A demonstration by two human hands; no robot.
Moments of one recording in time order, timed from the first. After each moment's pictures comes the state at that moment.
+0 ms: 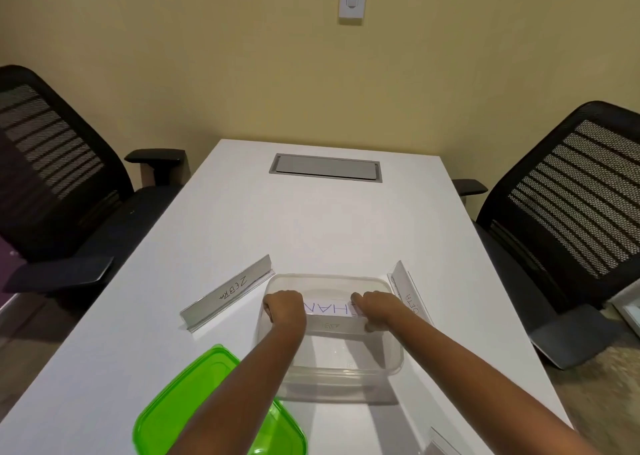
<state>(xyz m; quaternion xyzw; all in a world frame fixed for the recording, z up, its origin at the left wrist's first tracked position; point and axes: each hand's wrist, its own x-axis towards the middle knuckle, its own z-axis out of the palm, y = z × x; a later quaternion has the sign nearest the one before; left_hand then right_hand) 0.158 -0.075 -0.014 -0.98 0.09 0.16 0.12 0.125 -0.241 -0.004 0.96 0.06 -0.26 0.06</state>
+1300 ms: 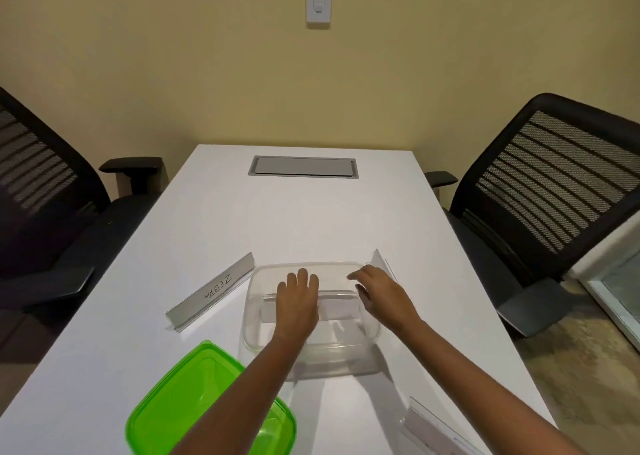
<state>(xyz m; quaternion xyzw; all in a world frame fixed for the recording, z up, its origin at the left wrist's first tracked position) 0.102 -0.092 0.018 -0.96 0.27 -0.12 0.01 0.060 -0.258 0.018 0.98 0.00 0.08 -0.17</state>
